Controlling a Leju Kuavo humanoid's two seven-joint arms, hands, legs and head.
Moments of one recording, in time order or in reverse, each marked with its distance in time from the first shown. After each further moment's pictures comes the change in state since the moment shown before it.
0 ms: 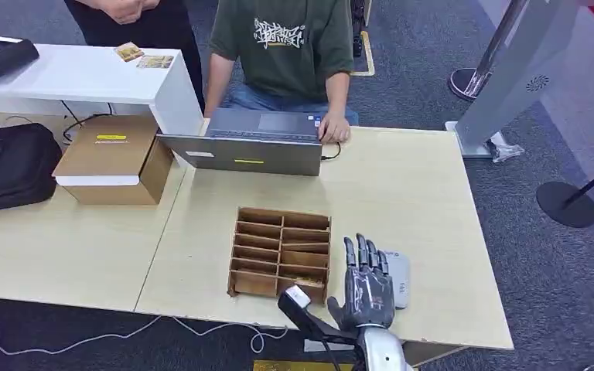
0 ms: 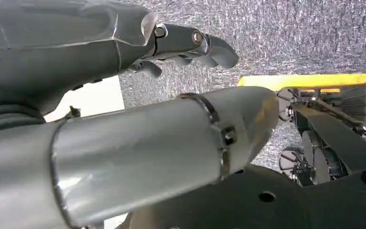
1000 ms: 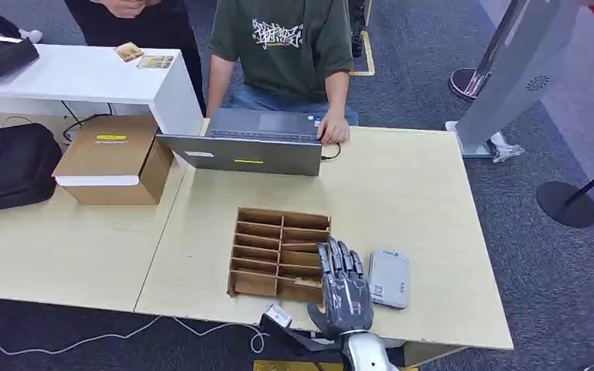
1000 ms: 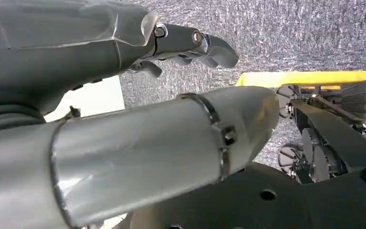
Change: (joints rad) left arm 0.003 -0.001 0.000 0.004 0.016 -0.016 0.000; right arm -0.070 -0.042 0.113 0.169 -0.055 -0.190 -0.100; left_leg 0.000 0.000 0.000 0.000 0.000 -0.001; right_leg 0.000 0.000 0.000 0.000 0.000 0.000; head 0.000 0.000
